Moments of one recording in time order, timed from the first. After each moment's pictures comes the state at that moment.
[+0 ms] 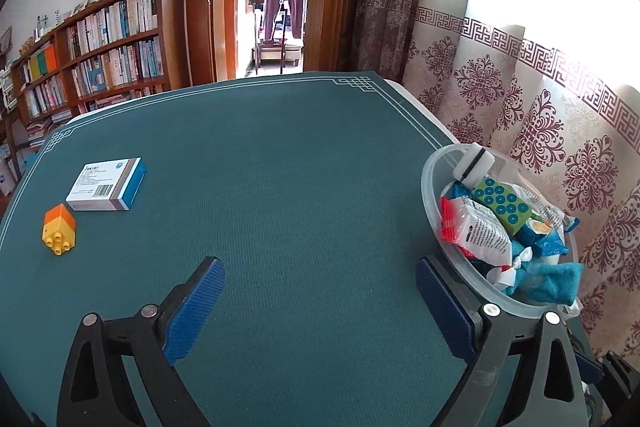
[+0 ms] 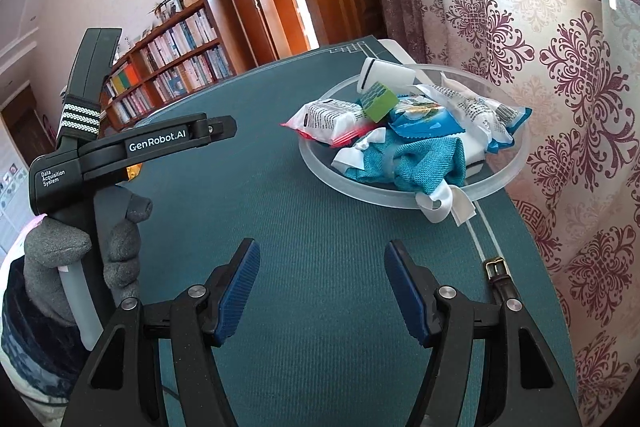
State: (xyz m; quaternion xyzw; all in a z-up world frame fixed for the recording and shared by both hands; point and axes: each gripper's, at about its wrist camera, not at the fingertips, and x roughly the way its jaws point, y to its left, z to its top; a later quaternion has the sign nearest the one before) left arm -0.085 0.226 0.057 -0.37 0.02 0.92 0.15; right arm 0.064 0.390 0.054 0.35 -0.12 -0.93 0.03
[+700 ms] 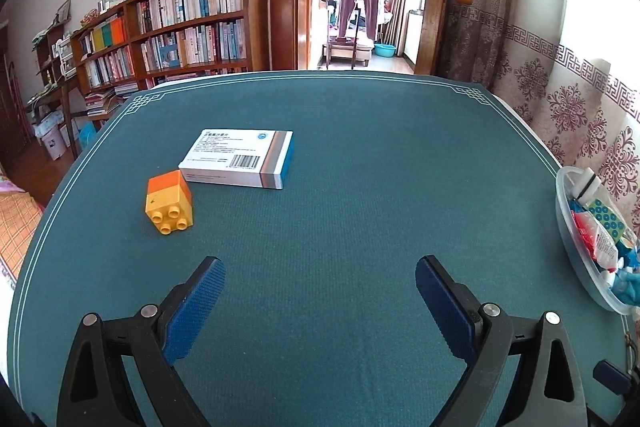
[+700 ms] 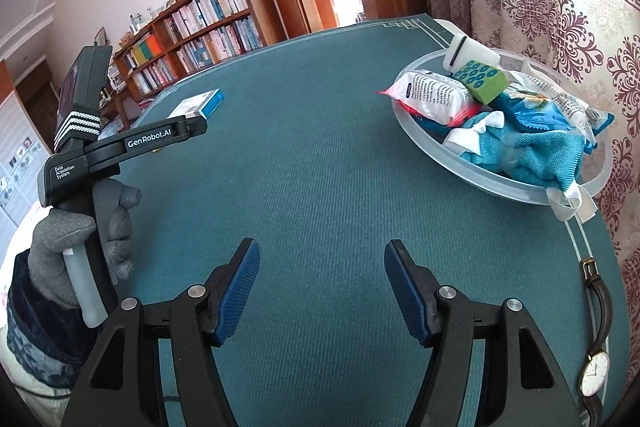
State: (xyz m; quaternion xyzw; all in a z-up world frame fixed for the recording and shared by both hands) left arm -0.104 0.113 0.043 -0.37 0.00 0.93 0.04; right arm 0.035 0.322 0.042 0.39 -0.10 -0.91 0.08
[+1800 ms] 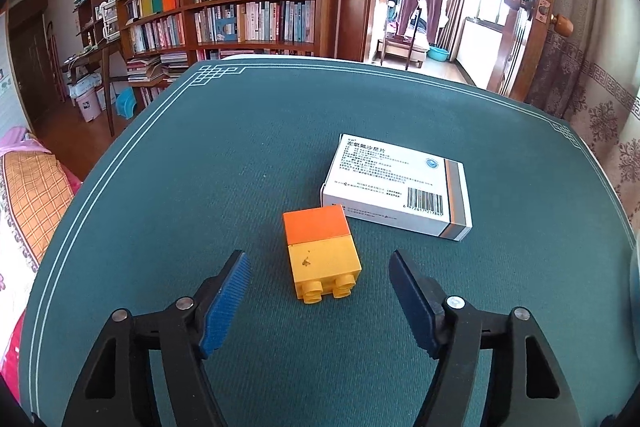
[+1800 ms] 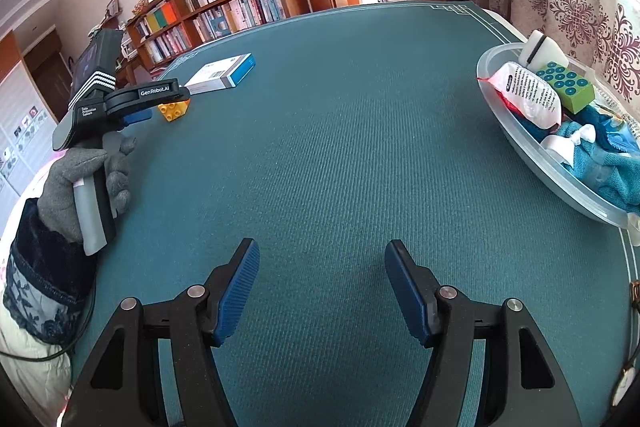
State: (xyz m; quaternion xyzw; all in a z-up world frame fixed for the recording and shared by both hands) left arm -0.167 0.010 0.024 -0.39 -0.04 0.92 -0.04; right arm 0.005 0.269 0.028 0.42 -0.07 -0.90 0.10
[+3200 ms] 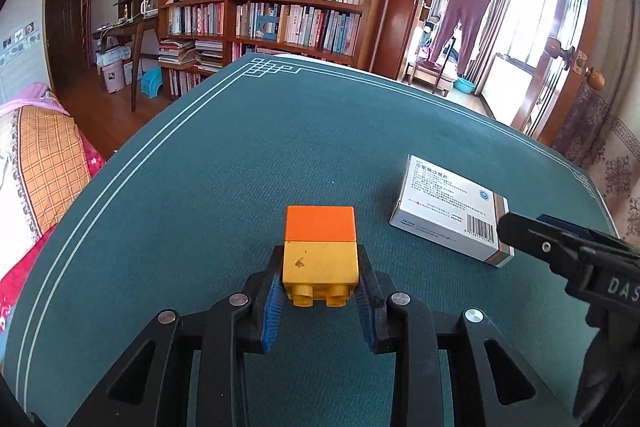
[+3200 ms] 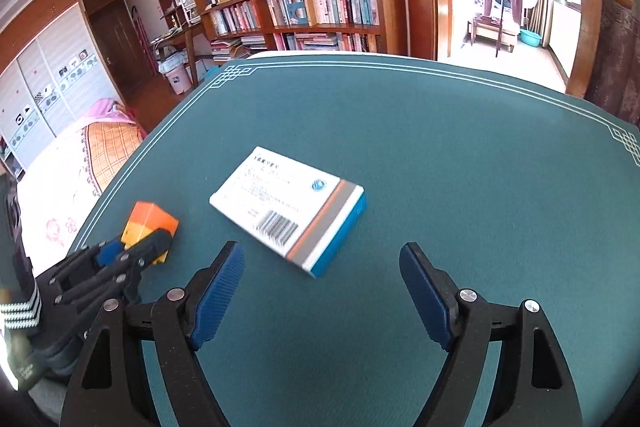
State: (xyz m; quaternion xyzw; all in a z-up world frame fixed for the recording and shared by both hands) left arm -0.156 -0.036 0.022 -0.36 -0.12 0.92 -0.08; right arm -0.244 0.125 0.051 0.41 0.01 -0.88 0.24
